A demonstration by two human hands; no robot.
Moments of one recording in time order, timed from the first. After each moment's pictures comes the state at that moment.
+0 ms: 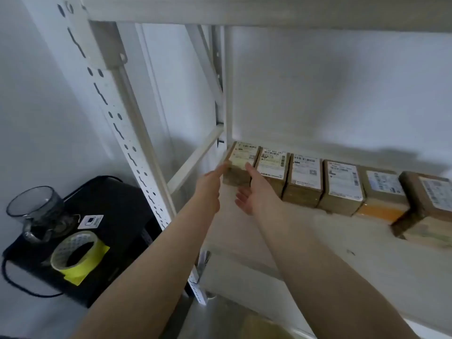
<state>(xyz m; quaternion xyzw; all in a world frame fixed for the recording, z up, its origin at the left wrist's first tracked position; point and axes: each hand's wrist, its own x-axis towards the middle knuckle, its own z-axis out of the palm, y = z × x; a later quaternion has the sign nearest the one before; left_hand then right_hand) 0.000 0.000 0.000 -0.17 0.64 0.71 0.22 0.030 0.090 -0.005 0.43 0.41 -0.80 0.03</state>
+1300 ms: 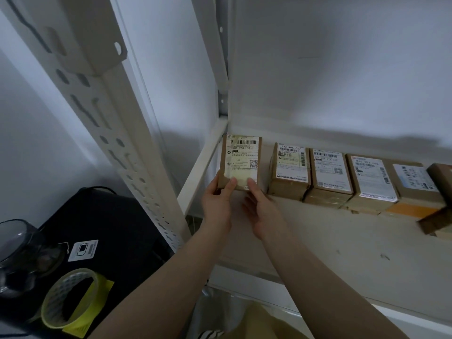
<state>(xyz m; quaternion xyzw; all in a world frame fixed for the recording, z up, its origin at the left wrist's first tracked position) -0.059 -0.017 -0.083 -0.04 0.56 0.81 0.14 -0.017 0.066 -0.085 0.36 0.39 -0.85 -0.09</state>
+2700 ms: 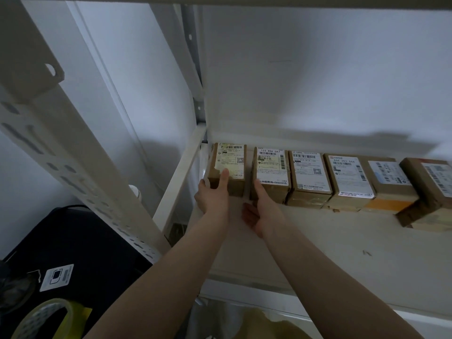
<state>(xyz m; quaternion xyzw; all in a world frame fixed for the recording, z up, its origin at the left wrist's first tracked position) -0.078 0.033 -0.074 -0.15 0.69 0.68 0.17 -0.008 0.102 -0.052 0.52 0.35 -0.78 -0.06</state>
